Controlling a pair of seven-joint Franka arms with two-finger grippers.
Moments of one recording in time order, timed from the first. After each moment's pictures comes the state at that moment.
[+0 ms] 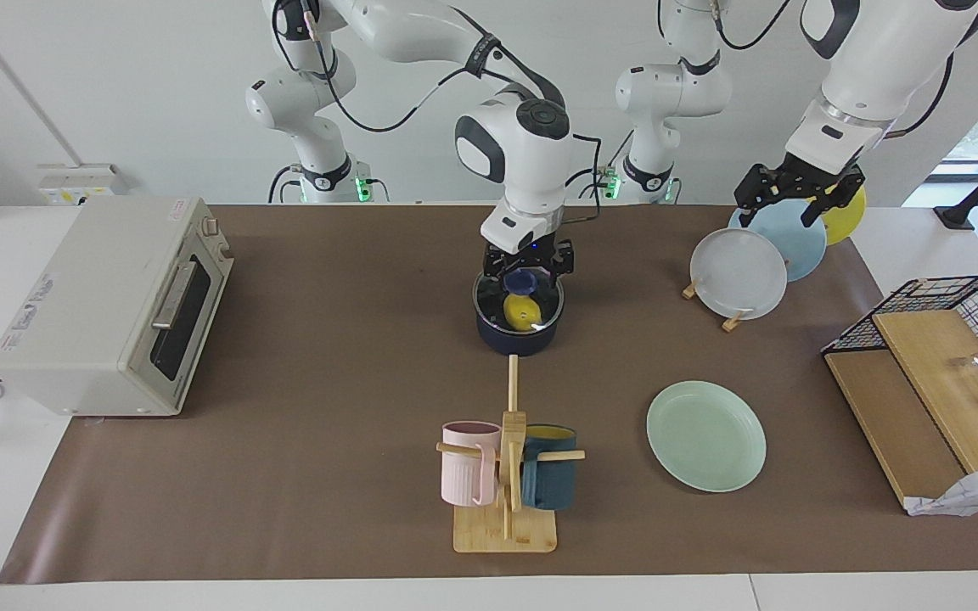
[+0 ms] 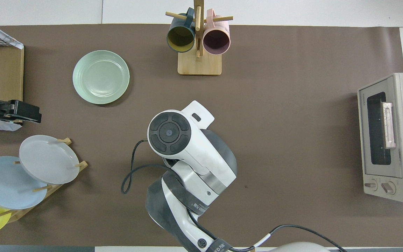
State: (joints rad) left arm -0.11 -0.06 -0.01 -1.63 0.01 1.53 -0.02; right arm 0.78 0.37 -0.06 -1.61 -0.01 2.02 0.72
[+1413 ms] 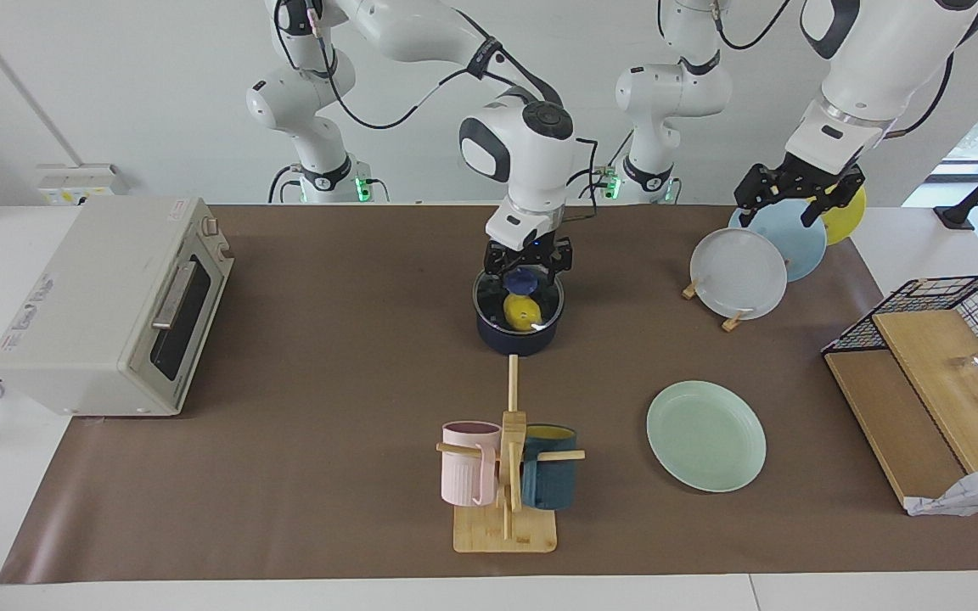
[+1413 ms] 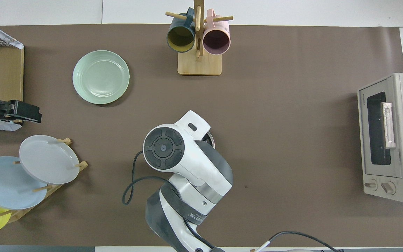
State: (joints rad) left arm -0.11 -0.06 -0.01 -1.63 0.01 1.53 -0.02; right arm 0.82 0.35 -0.06 -1.67 -0.03 2.04 0.72
